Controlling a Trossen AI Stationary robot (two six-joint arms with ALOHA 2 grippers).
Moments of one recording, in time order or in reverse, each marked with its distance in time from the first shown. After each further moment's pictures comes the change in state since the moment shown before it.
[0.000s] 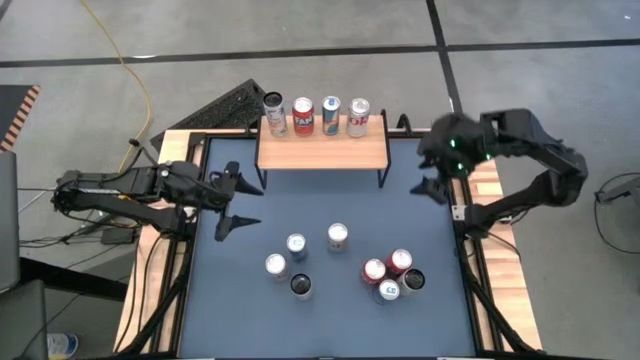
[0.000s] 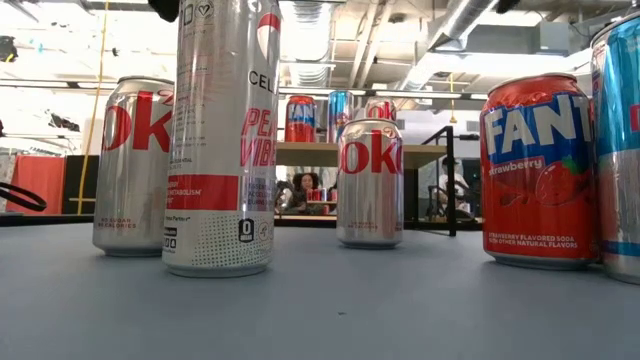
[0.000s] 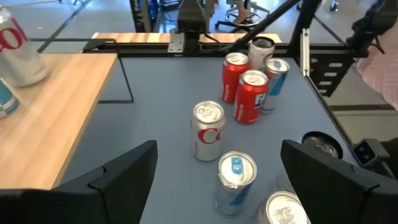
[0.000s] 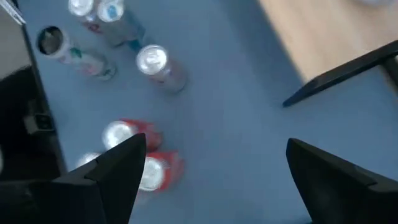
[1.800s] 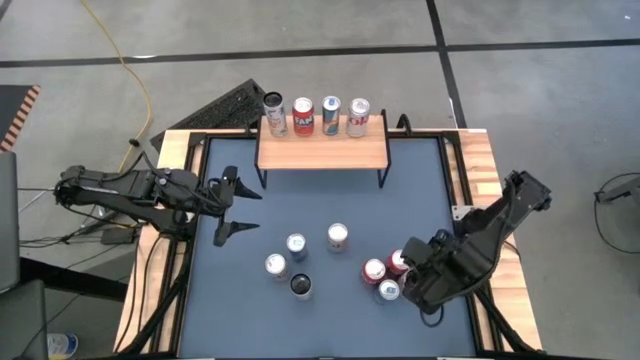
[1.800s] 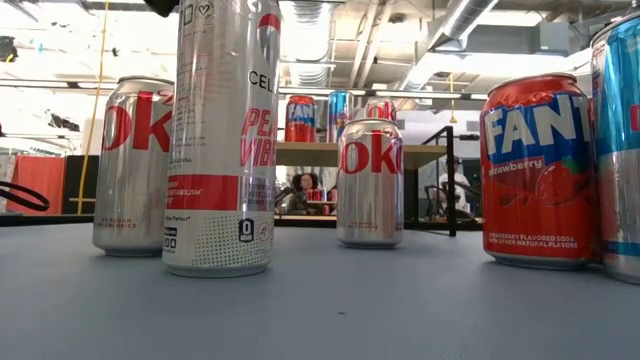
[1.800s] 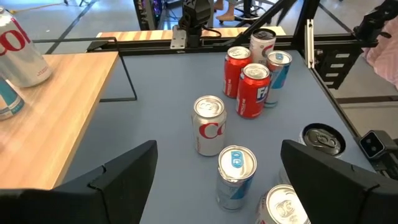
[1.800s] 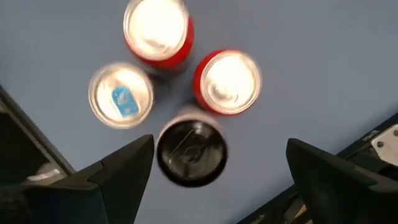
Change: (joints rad) left arm -0.090 0.000 0.000 -0.021 -0.110 0.003; right arm 0.812 0.353 -0.181 -0.005 0.222 0.936
